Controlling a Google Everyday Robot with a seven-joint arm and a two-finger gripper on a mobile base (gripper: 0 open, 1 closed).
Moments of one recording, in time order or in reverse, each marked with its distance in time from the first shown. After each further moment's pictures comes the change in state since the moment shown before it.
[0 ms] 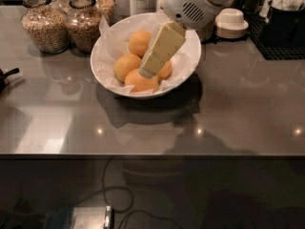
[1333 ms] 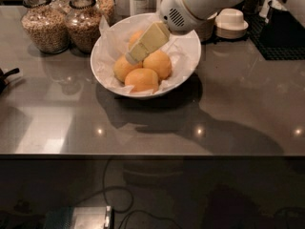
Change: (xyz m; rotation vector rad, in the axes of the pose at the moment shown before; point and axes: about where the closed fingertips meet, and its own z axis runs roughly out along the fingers) arm 0.012 -0.049 0.057 0.032 -0.066 0.342
